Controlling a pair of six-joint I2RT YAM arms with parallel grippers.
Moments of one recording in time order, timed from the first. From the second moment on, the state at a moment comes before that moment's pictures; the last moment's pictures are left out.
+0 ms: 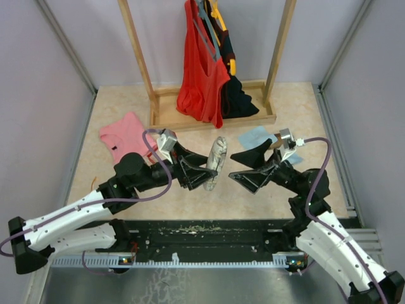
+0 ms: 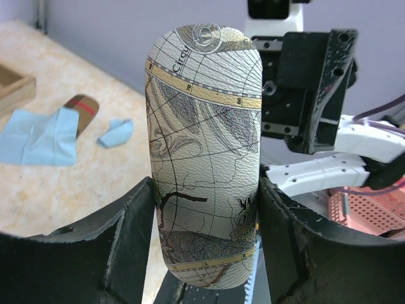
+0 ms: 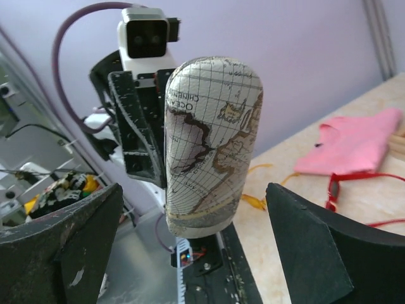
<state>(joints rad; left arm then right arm) -1.04 0.90 0.79 0.21 0.15 -0.47 0.47 0.52 0.44 0.55 -0.67 0.86</state>
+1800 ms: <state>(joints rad) -1.04 0.86 0.79 0.34 0.25 -0.48 0.76 0.73 0.57 0.68 -0.51 0.76</state>
